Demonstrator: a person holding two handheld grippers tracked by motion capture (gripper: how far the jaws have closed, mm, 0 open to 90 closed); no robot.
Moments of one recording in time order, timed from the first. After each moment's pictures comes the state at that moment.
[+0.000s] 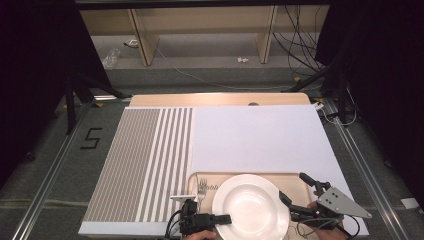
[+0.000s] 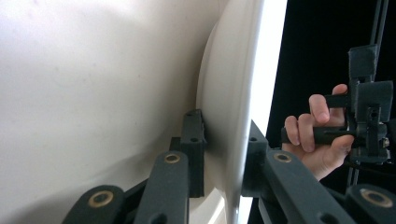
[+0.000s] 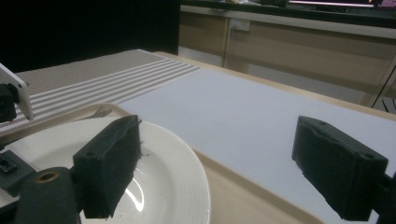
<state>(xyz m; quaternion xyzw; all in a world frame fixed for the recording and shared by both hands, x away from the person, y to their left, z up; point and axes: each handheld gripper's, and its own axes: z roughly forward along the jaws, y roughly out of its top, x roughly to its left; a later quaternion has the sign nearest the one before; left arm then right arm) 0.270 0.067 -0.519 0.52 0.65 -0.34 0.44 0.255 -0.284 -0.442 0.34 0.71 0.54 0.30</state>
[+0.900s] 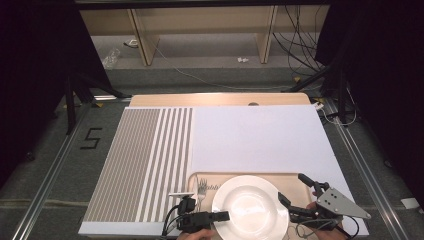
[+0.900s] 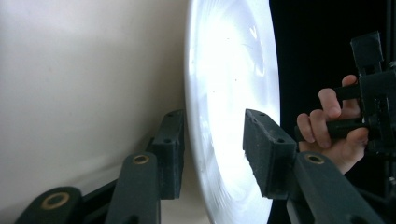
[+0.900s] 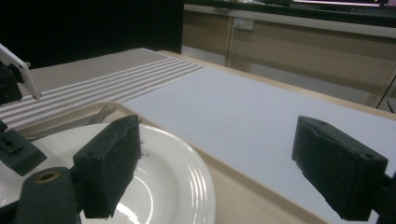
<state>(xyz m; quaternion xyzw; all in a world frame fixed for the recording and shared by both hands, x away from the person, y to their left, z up) 0.274 0.073 -0.505 0.58 0.62 -0.27 0.45 0.255 -0.282 -0.442 0.33 0.71 0.54 0.30</state>
